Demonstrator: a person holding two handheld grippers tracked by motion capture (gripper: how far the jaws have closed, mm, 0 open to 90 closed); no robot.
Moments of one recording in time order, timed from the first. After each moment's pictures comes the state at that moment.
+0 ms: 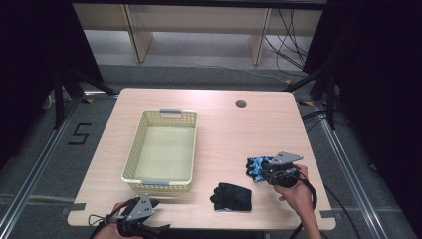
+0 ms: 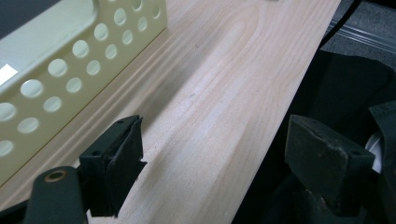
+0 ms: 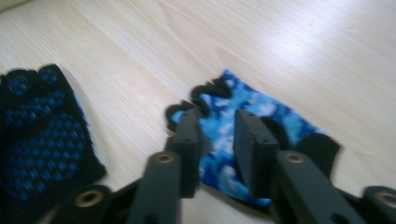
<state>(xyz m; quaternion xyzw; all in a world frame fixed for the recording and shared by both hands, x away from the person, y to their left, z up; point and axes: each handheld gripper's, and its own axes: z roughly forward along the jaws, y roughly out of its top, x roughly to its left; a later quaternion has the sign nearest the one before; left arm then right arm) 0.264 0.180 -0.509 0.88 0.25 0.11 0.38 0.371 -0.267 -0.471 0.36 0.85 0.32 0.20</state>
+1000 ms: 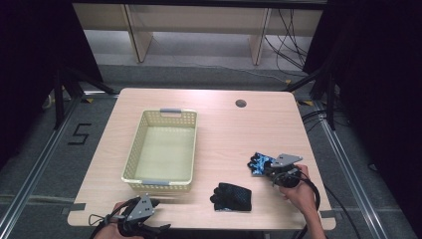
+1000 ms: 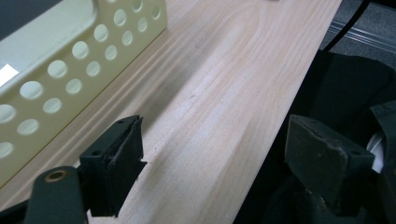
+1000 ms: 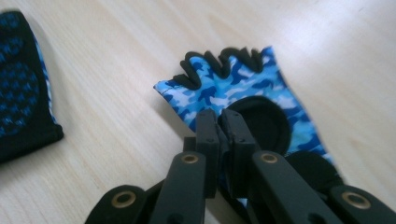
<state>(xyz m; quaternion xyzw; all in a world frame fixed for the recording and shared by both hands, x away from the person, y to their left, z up) 0.264 0.178 -0.509 0.88 0.26 0.10 0.39 0.381 -0.280 -0.489 0.34 0.87 0.30 0.19</state>
